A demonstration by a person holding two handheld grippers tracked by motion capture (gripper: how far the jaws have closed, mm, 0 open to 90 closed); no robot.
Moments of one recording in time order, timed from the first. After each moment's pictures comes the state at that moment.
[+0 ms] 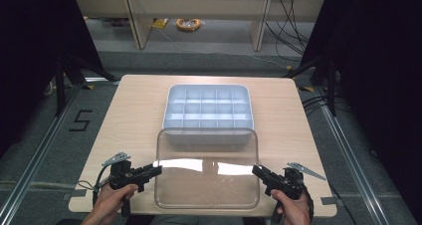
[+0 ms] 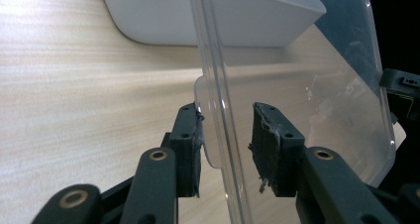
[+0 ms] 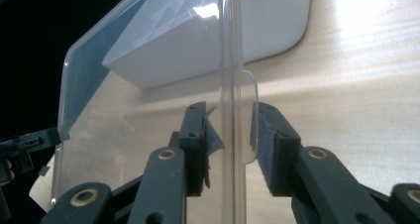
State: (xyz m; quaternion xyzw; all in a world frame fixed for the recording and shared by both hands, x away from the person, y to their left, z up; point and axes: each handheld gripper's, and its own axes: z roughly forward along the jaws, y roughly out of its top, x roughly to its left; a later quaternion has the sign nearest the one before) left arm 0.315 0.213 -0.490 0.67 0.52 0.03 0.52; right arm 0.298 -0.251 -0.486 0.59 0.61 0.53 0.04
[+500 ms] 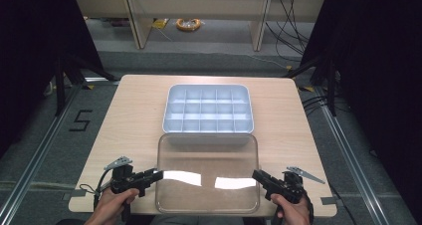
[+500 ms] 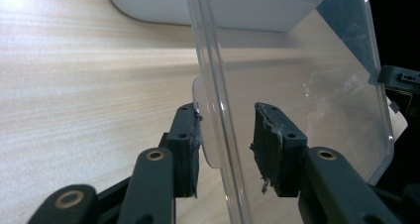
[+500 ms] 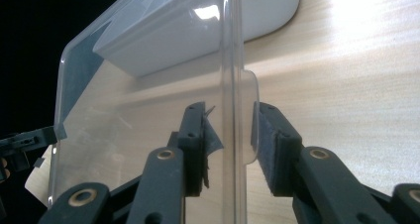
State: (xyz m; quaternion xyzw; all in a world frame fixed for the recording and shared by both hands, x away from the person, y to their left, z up) left arm 0.310 0.212 -0.499 0.68 0.52 0.01 0.51; right arm 0.293 -0.250 -0.496 0.61 0.59 0.53 0.02
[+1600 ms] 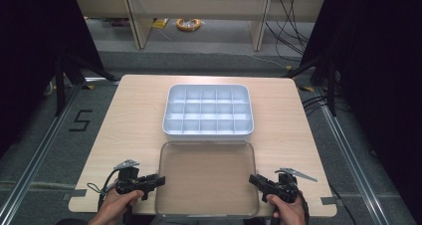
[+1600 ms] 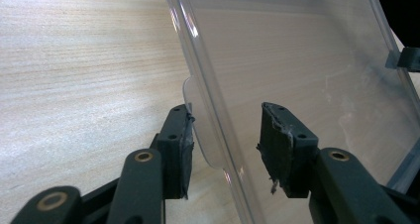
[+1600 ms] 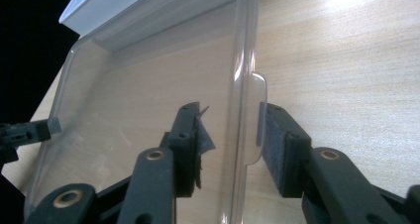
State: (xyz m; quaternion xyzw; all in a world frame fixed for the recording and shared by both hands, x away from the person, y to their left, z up) left arm 0.316 0.206 -0.517 0.71 0.54 -0.01 0.46; right arm 0.300 -0.248 -0.515 0.61 0.63 0.48 0.02
